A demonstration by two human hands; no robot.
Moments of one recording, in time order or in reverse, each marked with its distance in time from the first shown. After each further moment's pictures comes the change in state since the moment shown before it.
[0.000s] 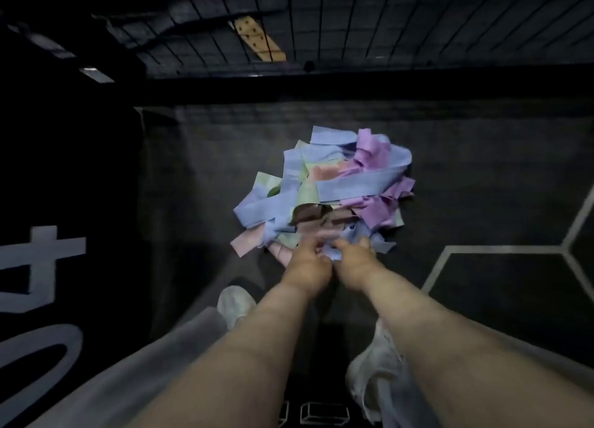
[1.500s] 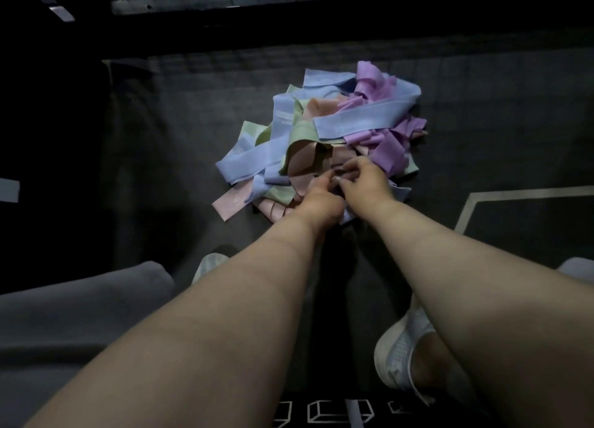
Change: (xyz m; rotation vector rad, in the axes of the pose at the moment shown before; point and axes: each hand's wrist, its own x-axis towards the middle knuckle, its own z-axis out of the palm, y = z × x) left_hand 0.081 -0.069 0.064 -0.403 -0.153 0.153; right_hand 0.056 0.028 0.052 0.485 0.530 -0.205
